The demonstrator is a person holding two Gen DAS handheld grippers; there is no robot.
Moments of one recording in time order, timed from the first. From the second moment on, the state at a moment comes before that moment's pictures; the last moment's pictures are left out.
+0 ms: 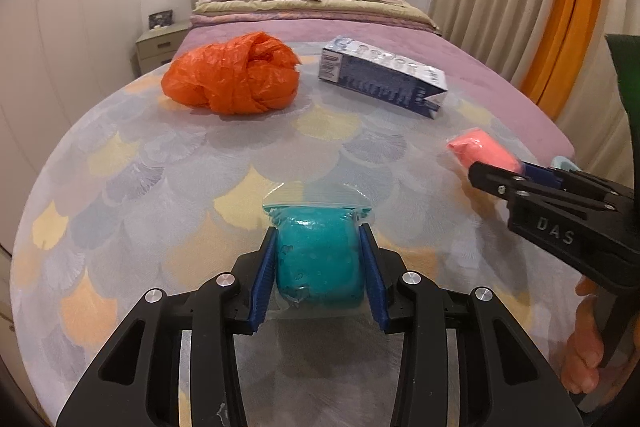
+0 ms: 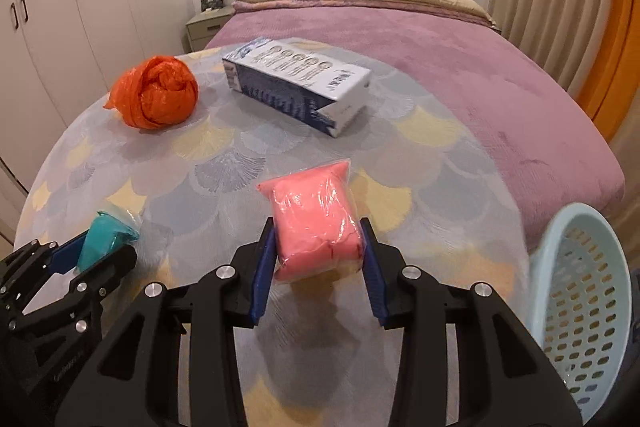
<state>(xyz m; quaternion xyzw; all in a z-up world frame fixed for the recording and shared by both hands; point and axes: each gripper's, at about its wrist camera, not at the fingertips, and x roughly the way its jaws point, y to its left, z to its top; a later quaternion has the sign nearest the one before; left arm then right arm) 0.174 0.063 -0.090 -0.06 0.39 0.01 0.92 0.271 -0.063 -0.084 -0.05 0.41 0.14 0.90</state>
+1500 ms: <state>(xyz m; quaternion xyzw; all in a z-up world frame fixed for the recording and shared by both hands) 0.213 -0.206 -0.033 0.01 0.37 -0.27 0.89 0.202 -0.374 -0.055 0.17 0.40 -0.06 0.90</state>
